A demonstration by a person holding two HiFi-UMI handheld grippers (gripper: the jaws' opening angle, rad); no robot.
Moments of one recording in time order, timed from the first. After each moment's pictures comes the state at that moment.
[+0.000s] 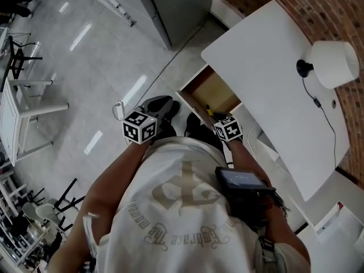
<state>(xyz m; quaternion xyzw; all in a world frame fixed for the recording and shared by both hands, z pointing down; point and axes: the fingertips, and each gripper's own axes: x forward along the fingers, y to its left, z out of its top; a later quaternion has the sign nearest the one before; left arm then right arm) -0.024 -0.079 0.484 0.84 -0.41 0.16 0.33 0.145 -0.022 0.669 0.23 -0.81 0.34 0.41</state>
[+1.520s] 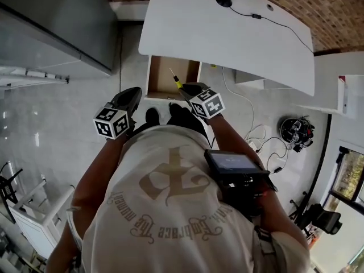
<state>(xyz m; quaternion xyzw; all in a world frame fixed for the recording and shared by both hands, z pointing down) -0.017 -0.124 0.476 0.93 -0.15 0.19 0.27 0.116 -0.050 0.555 0.51 -0.75 0.34 0.24</state>
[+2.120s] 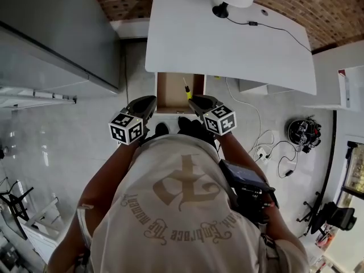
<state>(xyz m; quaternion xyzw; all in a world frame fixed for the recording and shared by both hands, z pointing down) 0.022 -0.127 0.460 0.95 -0.08 0.19 0.24 0.127 -0.049 0.505 0.58 -0.74 0.32 0.14</state>
